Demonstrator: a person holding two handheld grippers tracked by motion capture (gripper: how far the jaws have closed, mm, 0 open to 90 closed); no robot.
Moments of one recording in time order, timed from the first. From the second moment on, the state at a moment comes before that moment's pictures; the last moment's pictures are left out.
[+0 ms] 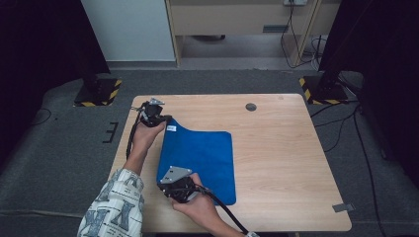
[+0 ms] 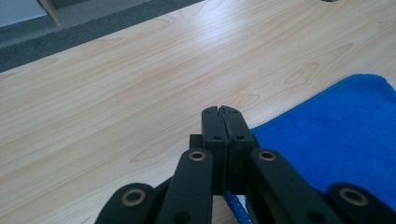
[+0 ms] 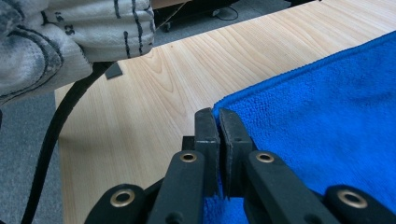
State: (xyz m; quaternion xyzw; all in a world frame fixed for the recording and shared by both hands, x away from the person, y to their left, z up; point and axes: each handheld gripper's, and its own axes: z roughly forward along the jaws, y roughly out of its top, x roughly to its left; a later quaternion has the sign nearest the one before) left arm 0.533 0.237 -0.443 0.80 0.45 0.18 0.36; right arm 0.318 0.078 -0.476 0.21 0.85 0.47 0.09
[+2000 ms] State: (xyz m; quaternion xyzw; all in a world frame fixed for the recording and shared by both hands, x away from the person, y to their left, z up) left arm 0.533 0.149 -0.452 0.81 0.41 0.15 0.38; right arm 0.309 0.003 -0.480 0.24 0.85 0.46 0.10
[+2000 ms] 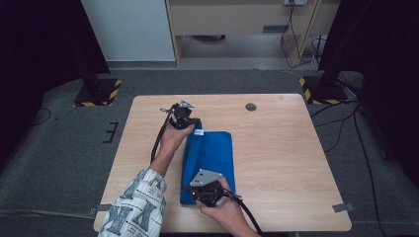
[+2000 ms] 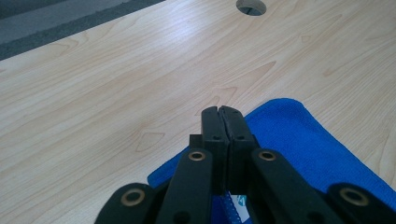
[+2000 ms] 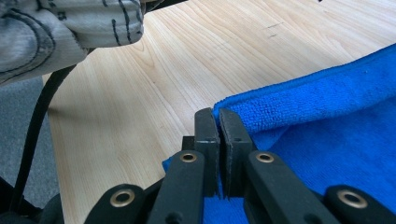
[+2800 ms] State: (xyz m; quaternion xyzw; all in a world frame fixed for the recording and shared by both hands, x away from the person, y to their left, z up) left arm 0.533 0.126 -0.455 0.82 0.40 0.14 0.39; right arm 0.307 -0.029 -0.474 0.24 0.86 0.44 0.13
